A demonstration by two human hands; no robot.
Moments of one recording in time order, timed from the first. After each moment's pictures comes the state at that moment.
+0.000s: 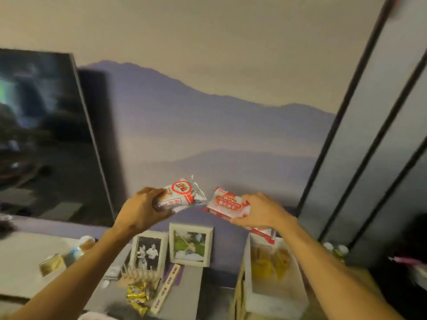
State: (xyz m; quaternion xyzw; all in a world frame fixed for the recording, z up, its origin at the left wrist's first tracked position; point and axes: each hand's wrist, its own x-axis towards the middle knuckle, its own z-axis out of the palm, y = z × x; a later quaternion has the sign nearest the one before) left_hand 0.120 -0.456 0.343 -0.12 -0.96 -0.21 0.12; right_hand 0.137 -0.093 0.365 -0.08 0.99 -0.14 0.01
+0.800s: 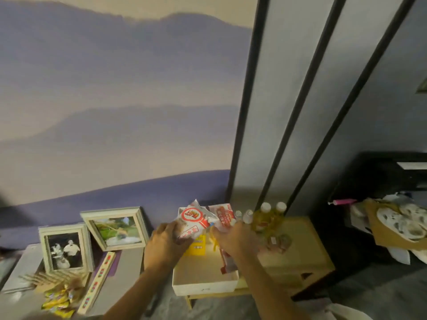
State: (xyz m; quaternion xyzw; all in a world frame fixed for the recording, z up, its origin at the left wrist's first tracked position) left_hand 0.097 -0.078 0.107 -0.07 -0.96 -0.26 -0.04; right_hand 0.145 0.130 0.122 0.33 0.90 -0.27 0.02
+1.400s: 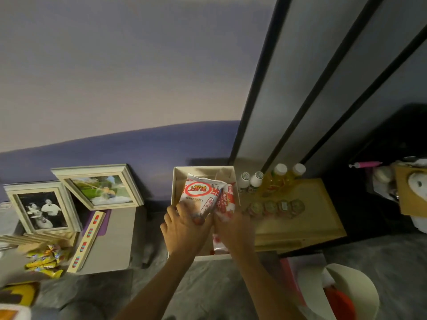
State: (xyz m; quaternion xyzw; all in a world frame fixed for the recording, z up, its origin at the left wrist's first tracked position) left_hand 0.101 -0.013 -0.016 0.04 -0.97 -0.24 -0.08; right_hand 0.134 0.123 -0.060 0.35 0.89 -0.28 0.03
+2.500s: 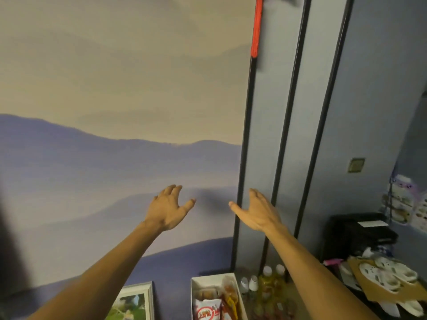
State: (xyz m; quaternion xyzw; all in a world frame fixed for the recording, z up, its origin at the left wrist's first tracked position) left_hand 0.028 -0.145 0.428 -0.24 -0.94 -0.21 0.12; right_hand 0.152 0.119 0.439 0.18 0.96 -0.17 -0.14
